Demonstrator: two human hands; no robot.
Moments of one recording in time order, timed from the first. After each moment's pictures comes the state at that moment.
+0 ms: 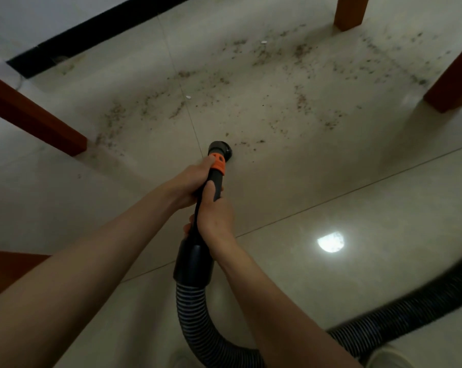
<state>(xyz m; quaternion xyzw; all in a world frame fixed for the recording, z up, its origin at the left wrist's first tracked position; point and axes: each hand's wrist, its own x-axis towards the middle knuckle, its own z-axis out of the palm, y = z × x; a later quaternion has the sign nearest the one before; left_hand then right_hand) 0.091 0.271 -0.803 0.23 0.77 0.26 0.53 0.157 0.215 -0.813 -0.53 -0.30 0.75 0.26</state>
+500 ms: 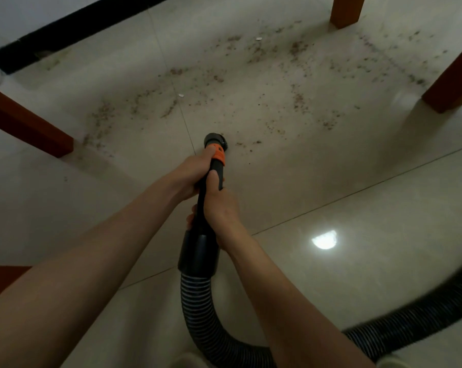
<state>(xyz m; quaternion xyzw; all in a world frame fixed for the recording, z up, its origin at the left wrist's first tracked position) 0.086 0.305 -0.817 0.22 0.78 0.29 0.51 0.160 0.247 -0.818 -0.52 -0.29 0.76 0.25</state>
